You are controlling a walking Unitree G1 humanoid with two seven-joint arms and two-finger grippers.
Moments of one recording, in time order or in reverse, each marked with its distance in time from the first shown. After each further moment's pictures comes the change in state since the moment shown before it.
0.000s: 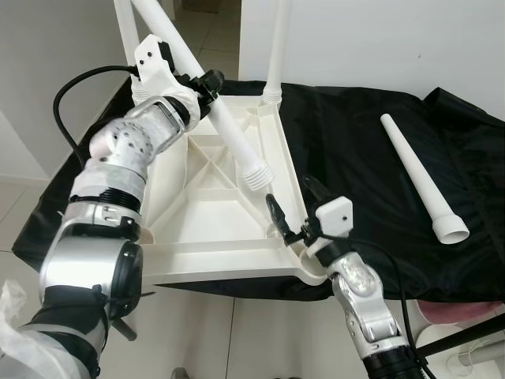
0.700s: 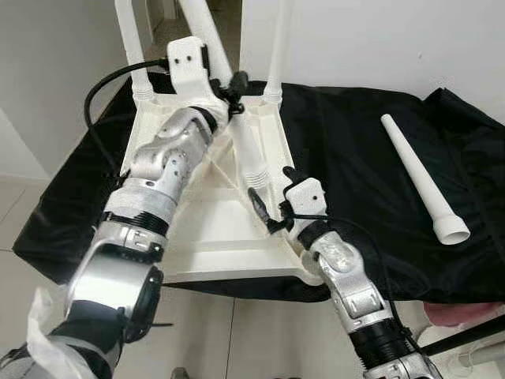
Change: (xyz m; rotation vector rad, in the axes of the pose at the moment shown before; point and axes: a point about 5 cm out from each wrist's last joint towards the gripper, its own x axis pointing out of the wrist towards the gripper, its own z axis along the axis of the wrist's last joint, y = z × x) left arm 0.002 -0.043 -0.030 0.274 -0.103 -0.114; right arm 0.034 0.017 -0.005 -0.039 0.111 0.070
